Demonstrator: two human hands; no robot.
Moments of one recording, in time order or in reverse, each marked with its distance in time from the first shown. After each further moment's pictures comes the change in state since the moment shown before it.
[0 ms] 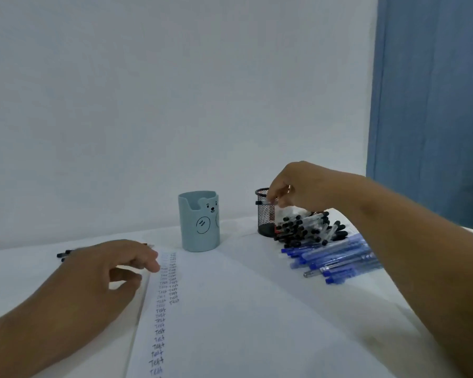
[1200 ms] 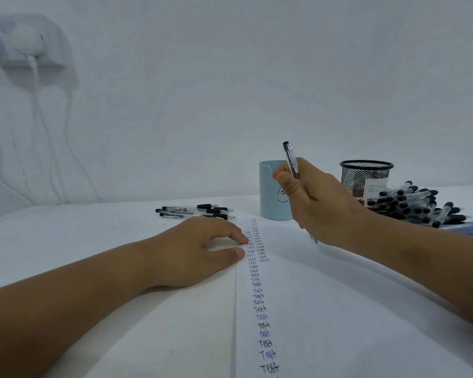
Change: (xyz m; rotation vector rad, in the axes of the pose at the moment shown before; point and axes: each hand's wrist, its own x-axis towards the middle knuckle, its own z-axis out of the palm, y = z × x) left_hand 0.008 -0.018 -0.010 0.149 -0.433 -0.033; right_hand -0.016 -0.118 0.097 0.614 0.284 -0.177
